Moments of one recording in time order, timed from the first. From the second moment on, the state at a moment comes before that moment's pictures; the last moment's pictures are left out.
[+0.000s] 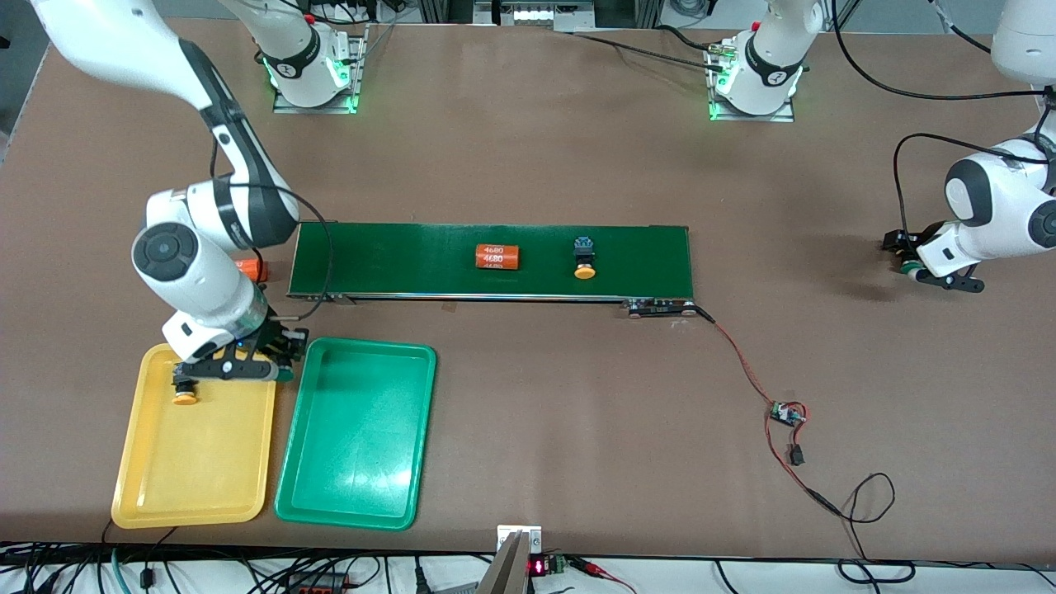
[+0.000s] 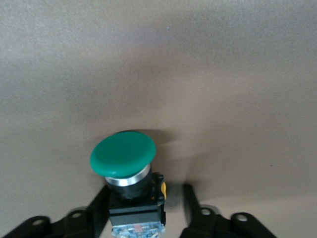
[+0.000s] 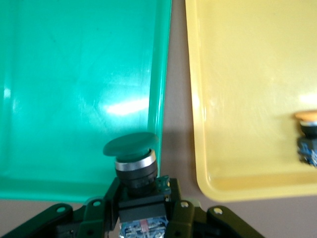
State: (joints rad) left arm 0.31 0.46 0.21 -2.19 0.14 2.39 0.57; right arm -0.03 0.53 0.23 -1.72 -0.28 2.37 0.35
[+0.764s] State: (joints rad) left arm 0.29 0.33 -0.04 -1.95 0.14 1.97 0.56; right arm 0.07 0.69 0.16 -1.66 -0.28 2.52 0.36
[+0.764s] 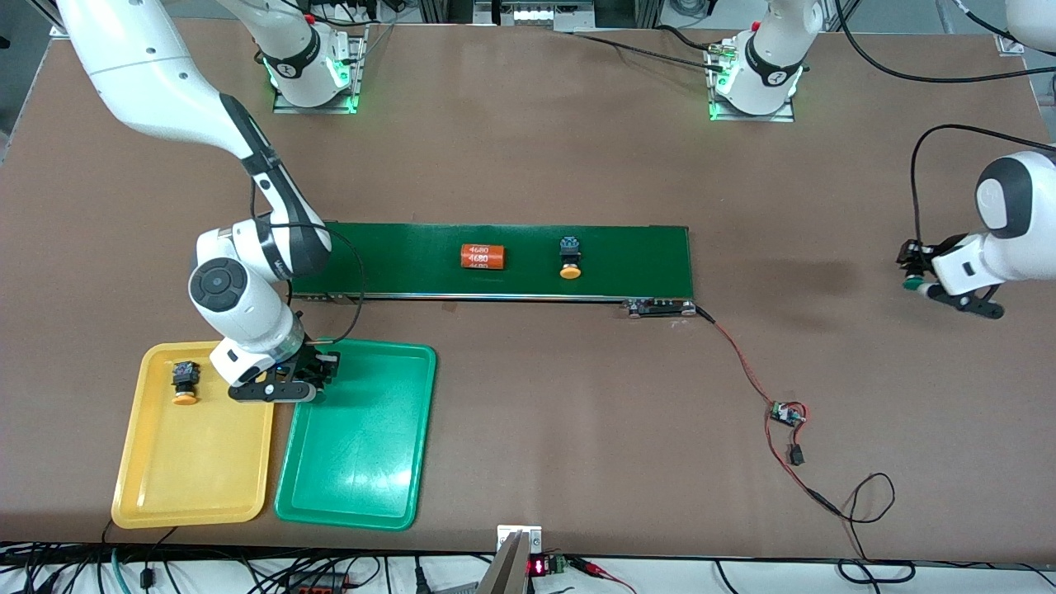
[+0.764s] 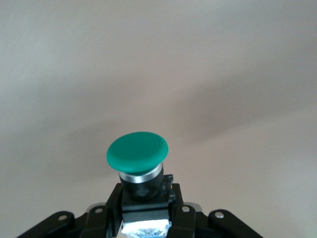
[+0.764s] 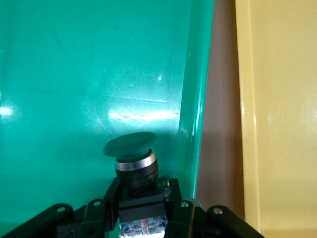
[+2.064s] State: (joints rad) left arm 0.05 0.50 -0.47 -1.90 -0.16 2.06 -0.02; right arm 0.11 0.66 0.11 -1.63 -0.28 2.41 0.40
